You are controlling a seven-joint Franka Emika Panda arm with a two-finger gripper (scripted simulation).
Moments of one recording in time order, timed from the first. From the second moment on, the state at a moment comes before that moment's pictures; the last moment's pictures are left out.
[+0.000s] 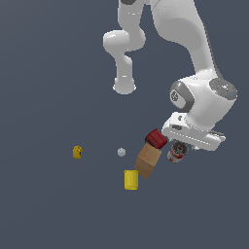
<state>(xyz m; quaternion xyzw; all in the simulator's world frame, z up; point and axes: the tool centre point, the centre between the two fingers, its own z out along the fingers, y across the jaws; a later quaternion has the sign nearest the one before) 0.033 0.248 0.130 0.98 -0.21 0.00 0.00</state>
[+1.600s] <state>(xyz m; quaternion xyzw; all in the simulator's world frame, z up) 0.032 0.251 0.078 0.98 -0.21 0.00 0.00</state>
